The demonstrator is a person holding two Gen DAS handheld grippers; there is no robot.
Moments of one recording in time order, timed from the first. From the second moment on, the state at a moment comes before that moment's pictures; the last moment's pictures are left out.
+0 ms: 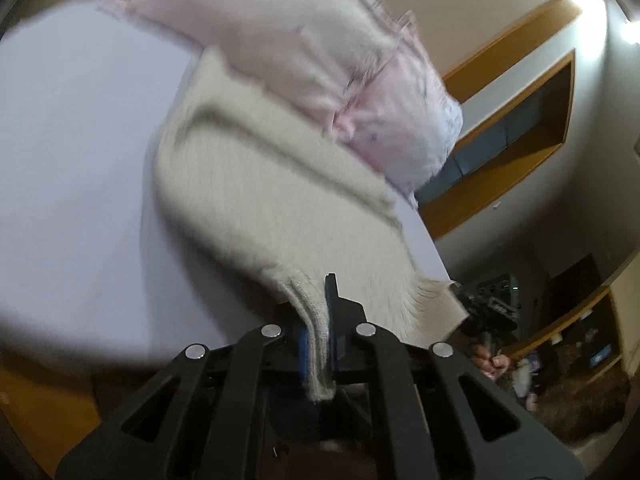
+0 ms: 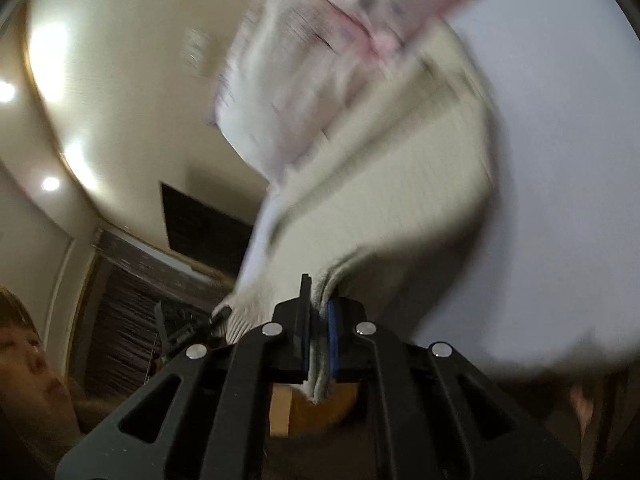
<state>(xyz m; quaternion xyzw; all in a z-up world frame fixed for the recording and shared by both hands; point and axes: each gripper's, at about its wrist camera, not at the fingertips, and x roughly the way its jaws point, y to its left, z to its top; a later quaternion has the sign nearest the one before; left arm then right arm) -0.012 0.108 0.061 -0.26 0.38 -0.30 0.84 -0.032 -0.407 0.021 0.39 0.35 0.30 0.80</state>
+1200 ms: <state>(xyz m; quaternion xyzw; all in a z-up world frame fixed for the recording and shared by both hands) 0.193 0.108 0.025 -0.29 0.45 -0.13 0.83 0.189 -0.438 0.009 0.52 0.21 0.17 0.81</state>
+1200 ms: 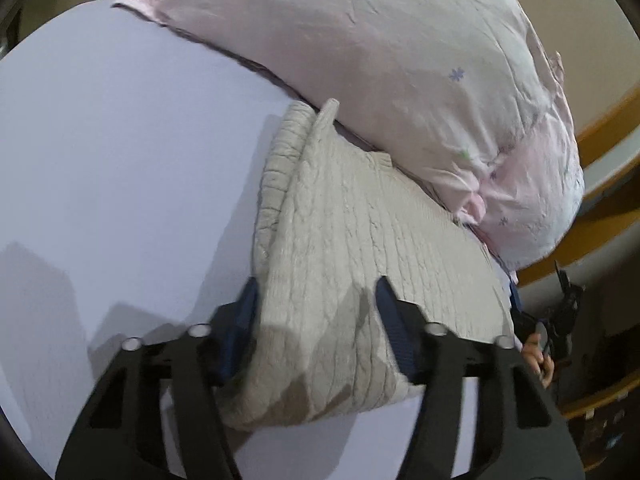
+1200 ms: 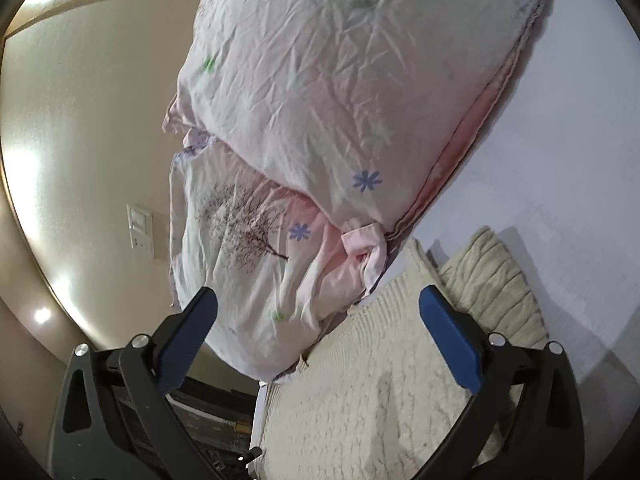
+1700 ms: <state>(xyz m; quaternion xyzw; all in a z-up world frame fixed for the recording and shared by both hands) 0.214 -0.133 0.110 -0.27 0.38 -0.45 0.76 0.153 -0.474 0.053 0.46 0.16 0.17 0.86</state>
